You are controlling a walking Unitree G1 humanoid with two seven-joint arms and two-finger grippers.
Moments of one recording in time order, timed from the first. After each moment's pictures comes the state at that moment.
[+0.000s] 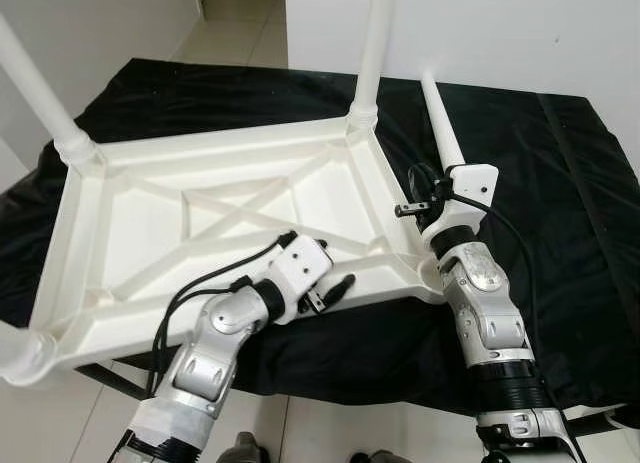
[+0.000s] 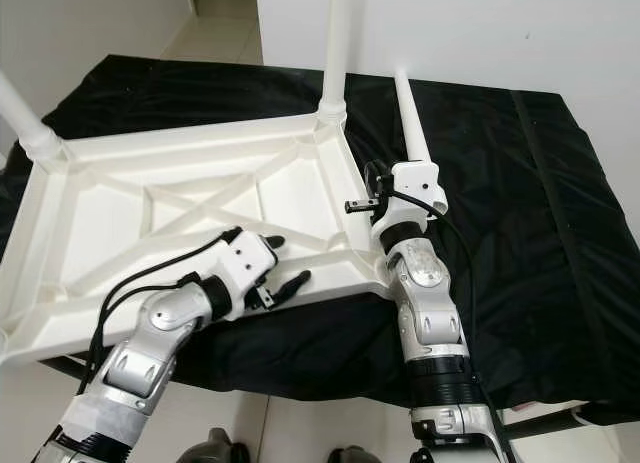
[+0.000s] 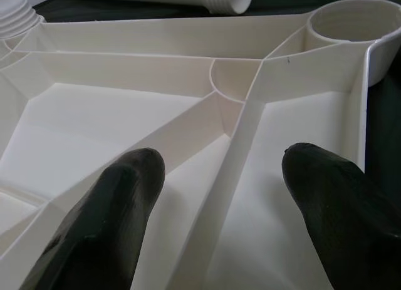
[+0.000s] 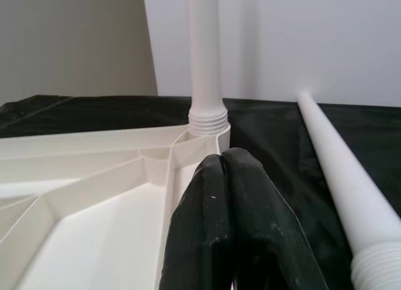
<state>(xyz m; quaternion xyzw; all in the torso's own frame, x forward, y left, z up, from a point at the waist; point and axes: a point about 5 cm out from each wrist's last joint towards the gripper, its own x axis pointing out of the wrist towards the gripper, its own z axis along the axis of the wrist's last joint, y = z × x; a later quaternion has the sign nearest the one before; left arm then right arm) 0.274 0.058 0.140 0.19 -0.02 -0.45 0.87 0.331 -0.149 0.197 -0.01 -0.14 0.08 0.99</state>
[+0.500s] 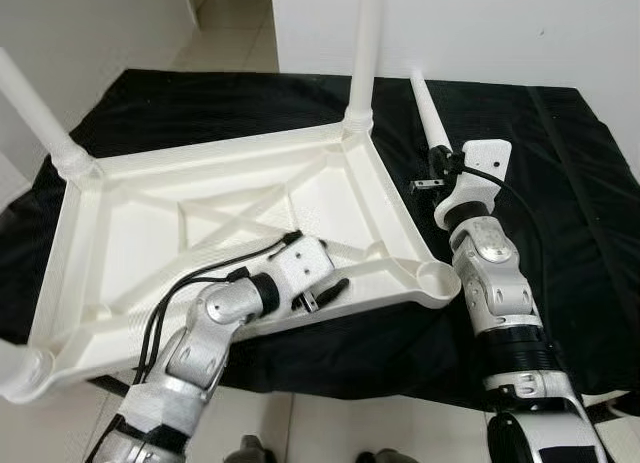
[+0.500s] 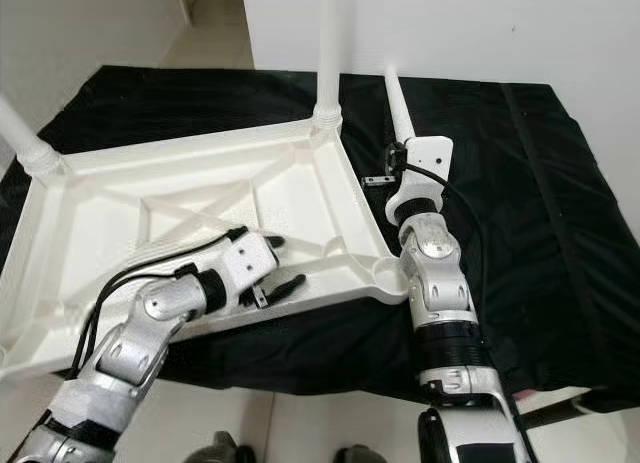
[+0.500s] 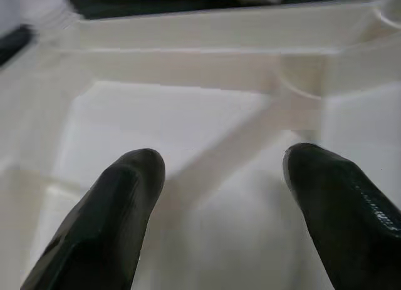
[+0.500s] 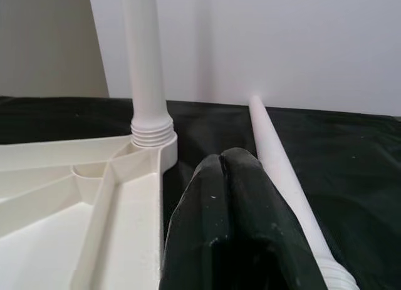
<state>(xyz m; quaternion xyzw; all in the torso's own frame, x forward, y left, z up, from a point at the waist) 0.304 0.088 0.162 0.22 -0.03 -0.41 0.89 0.351 -0.172 0.207 -0.03 -0.14 0.03 0.99</state>
